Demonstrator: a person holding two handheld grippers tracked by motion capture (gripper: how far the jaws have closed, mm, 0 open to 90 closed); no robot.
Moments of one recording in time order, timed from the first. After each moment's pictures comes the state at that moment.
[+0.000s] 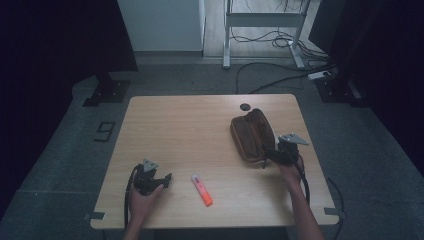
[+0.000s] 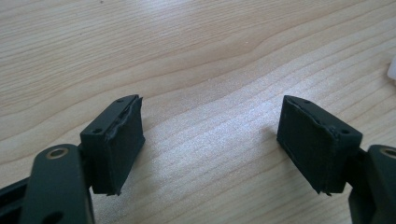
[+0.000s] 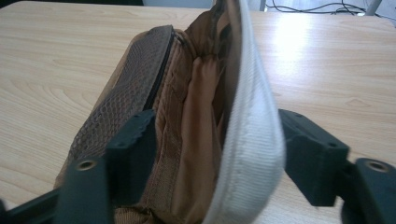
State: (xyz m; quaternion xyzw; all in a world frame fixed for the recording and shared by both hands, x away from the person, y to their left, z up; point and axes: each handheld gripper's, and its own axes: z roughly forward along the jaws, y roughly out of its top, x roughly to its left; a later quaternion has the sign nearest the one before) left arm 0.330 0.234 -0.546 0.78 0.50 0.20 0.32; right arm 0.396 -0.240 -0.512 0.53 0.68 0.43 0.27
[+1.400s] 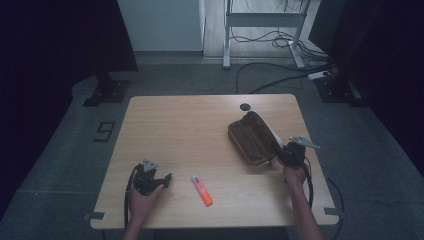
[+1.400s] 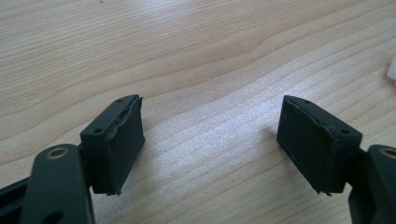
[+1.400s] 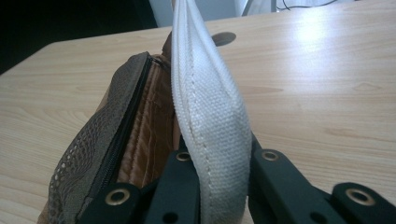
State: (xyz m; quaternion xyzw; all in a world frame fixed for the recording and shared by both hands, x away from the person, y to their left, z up) left arm 0.330 0.234 -0.546 0.78 0.50 0.20 0.32; right arm 0.391 -0.264 -0.519 0.55 0.63 0.50 0.22
